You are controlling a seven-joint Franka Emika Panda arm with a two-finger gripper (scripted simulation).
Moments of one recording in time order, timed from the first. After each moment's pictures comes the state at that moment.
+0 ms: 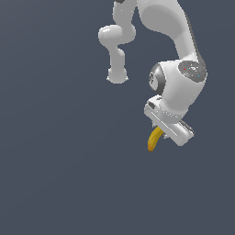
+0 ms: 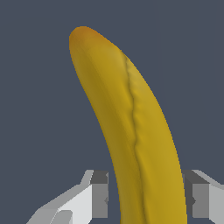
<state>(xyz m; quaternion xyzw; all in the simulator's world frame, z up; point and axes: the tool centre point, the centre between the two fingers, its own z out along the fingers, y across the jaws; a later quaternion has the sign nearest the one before) 0.027 0.184 0.164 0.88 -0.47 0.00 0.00</state>
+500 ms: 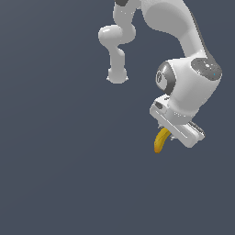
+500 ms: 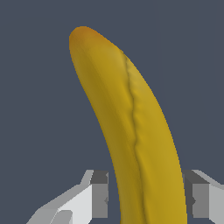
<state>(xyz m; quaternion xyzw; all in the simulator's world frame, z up) 0.041 0.204 0.178 0.88 -0.47 0.00 0.00</state>
